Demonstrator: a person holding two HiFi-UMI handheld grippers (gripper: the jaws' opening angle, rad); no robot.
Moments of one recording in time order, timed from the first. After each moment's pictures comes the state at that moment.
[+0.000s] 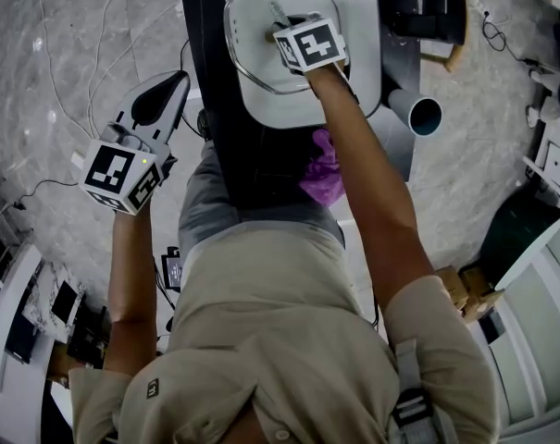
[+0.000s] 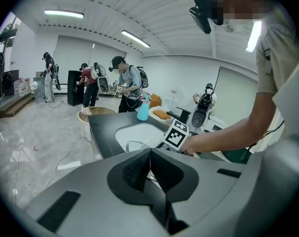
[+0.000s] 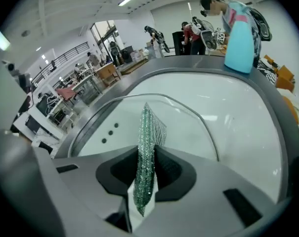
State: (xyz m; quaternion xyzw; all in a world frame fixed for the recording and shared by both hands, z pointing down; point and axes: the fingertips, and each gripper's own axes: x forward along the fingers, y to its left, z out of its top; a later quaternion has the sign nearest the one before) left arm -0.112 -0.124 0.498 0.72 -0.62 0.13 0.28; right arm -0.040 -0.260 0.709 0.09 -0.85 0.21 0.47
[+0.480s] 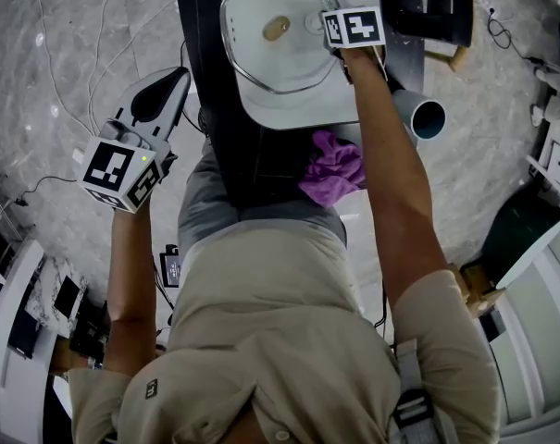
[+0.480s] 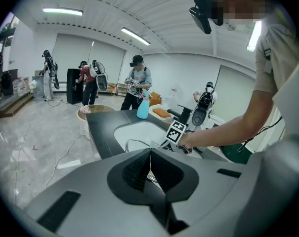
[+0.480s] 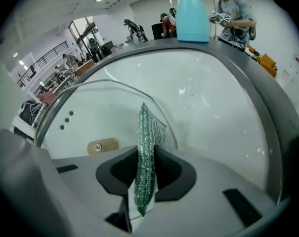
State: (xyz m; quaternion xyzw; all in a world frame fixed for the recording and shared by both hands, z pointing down) left arm -0.110 -0.136 0.510 0.72 -0.62 0.13 0.29; right arm 0.034 -0.344 0.768 0.17 -0.81 0.25 0.51
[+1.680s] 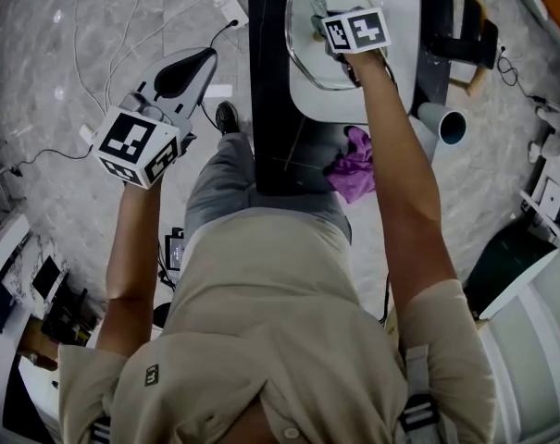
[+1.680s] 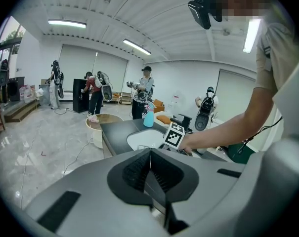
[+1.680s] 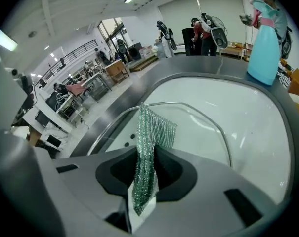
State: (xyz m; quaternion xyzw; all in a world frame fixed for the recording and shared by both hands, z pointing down) left arm -0.149 -0.073 0.469 0.71 -0.64 0.12 0.26; right arm -0.071 -0.240 0.706 0.03 -0.85 0.21 0.49
